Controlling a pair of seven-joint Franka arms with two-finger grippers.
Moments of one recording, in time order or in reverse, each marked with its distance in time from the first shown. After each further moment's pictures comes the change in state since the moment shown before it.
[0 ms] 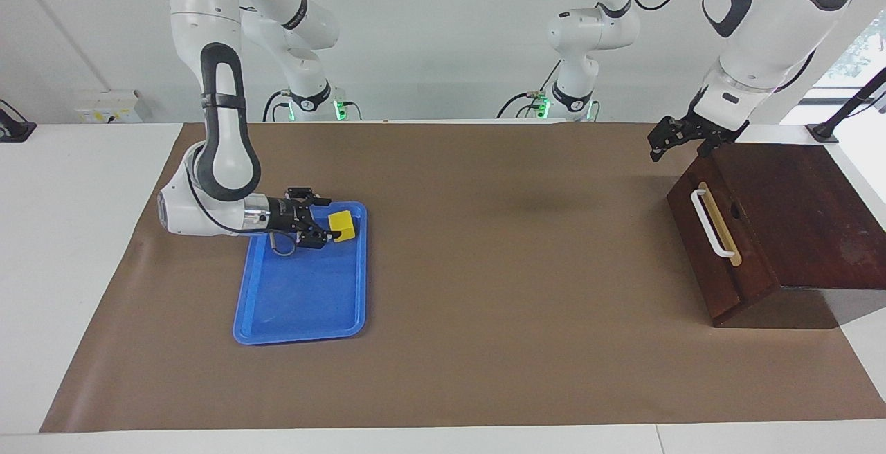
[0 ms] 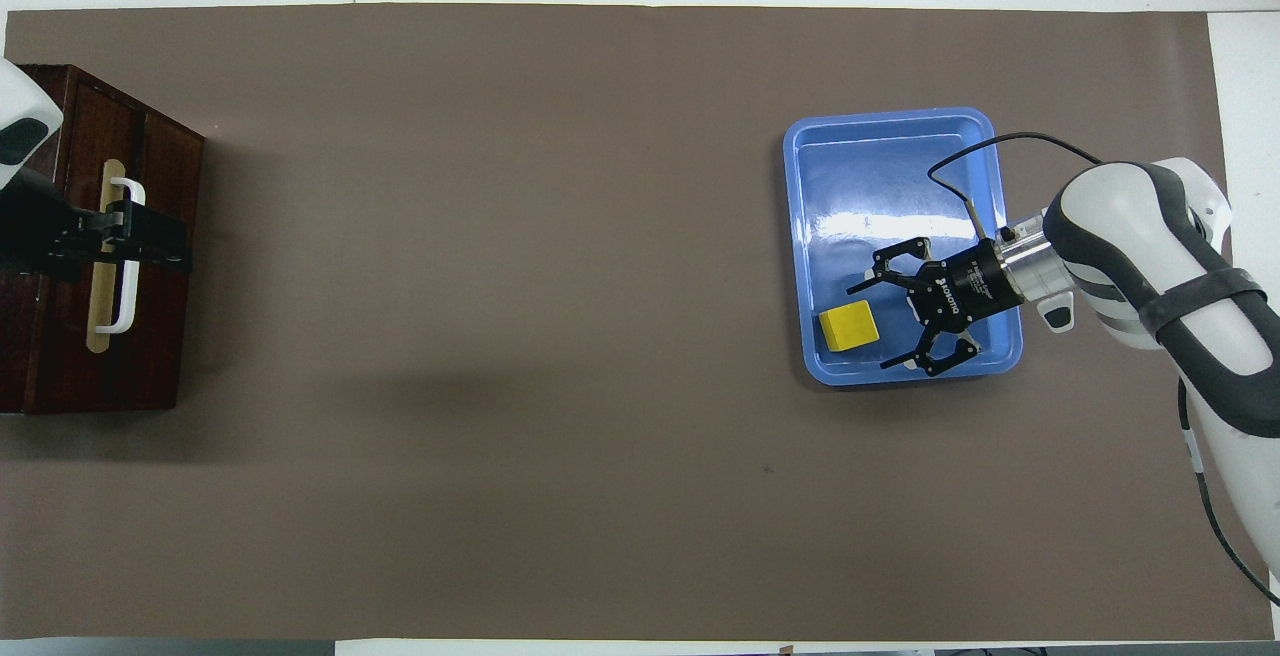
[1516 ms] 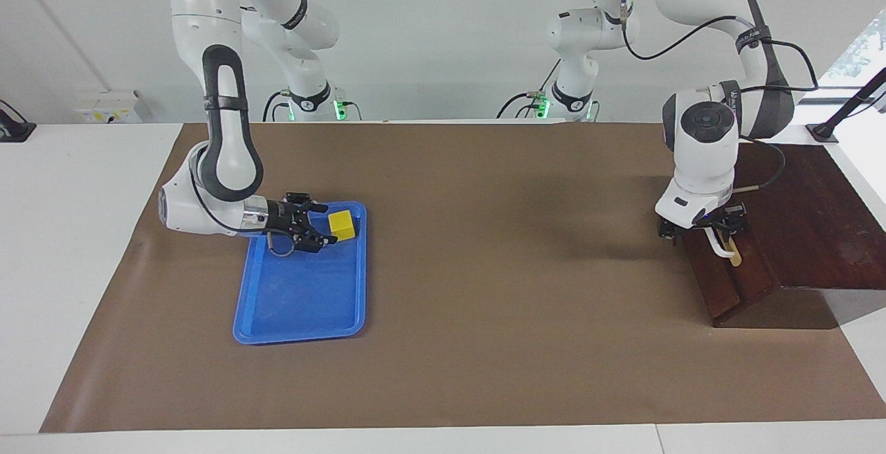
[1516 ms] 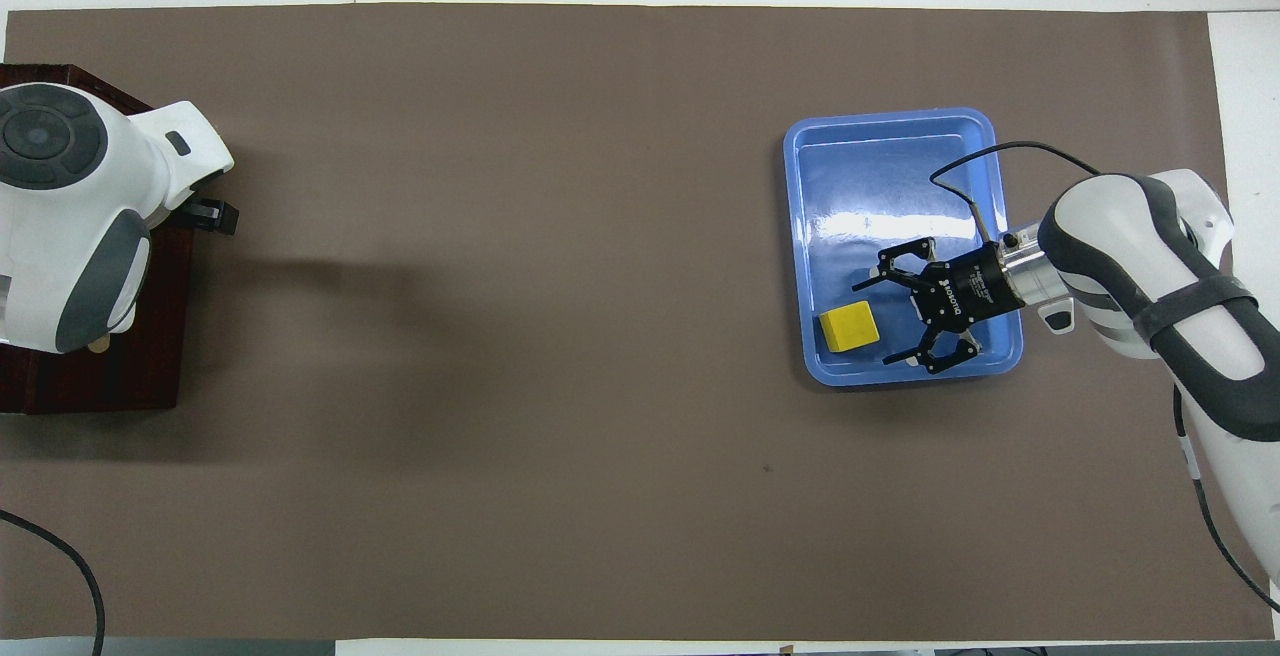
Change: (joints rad) left arm 0.013 0.183 0.002 -0.290 0.513 0.597 -0.005; right arm -0.002 -0.007 0.001 -0.032 0.000 0.088 -0.047
